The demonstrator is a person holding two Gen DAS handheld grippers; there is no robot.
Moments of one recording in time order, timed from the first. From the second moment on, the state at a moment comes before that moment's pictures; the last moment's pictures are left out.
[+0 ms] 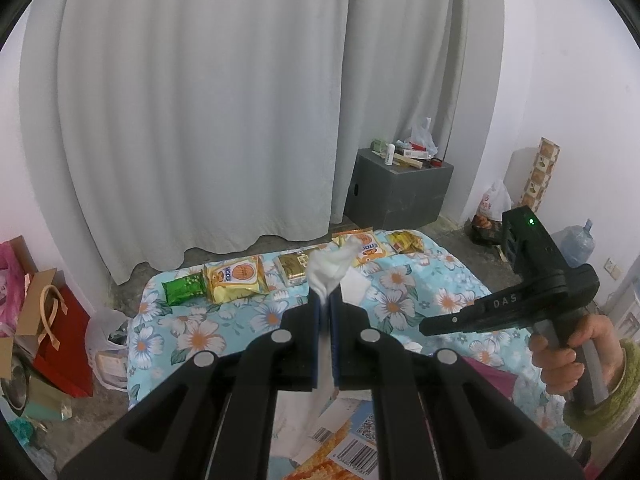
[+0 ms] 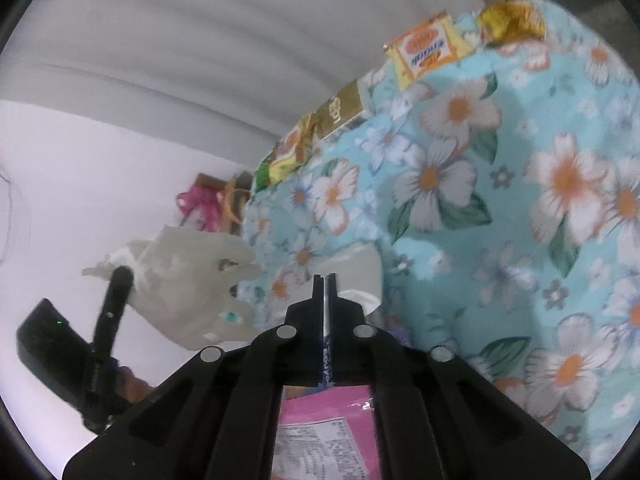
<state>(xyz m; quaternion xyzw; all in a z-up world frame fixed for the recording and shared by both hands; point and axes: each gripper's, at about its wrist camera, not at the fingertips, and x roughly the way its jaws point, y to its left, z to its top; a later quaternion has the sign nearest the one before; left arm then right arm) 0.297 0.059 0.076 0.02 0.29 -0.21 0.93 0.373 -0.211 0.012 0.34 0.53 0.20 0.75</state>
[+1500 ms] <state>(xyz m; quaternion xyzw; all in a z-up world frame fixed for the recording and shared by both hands) 0.246 0.063 0.129 0.00 0.22 -0.22 0.95 0.311 -0.256 0.051 0.45 0.44 0.29 0.73</state>
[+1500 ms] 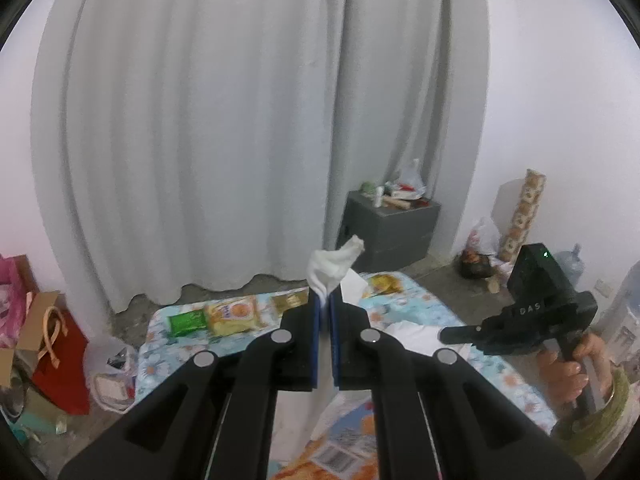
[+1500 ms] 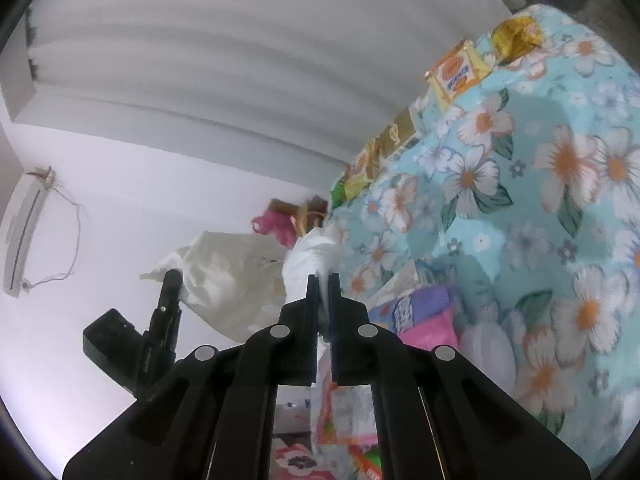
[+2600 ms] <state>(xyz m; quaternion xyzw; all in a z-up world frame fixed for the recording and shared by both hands) 0.126 -0.248 0.117 0.03 0.29 -0.50 0.81 0.036 -0.480 0.037 0.54 0.25 0.06 0.80</state>
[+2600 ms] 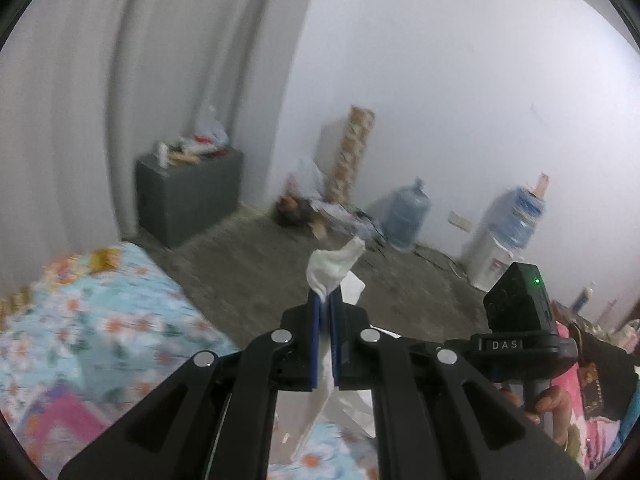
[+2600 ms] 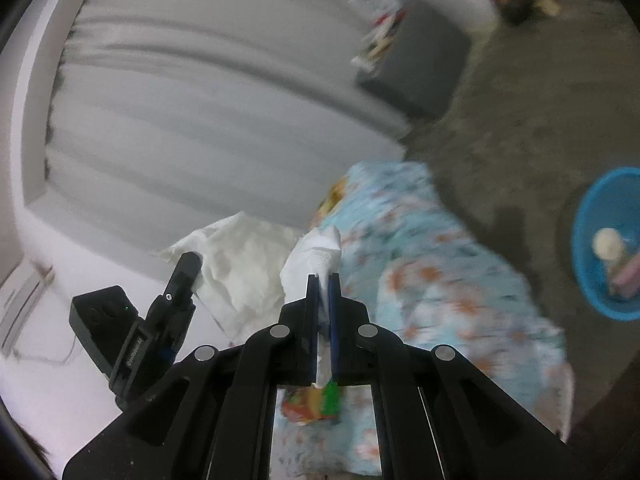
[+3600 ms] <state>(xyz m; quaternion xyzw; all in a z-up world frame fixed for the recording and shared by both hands) 0.133 -0.516 -0.112 0.18 0.51 -0.49 0.68 -0.031 -0.627 -0.188 0.62 0.33 -0.27 0.66</state>
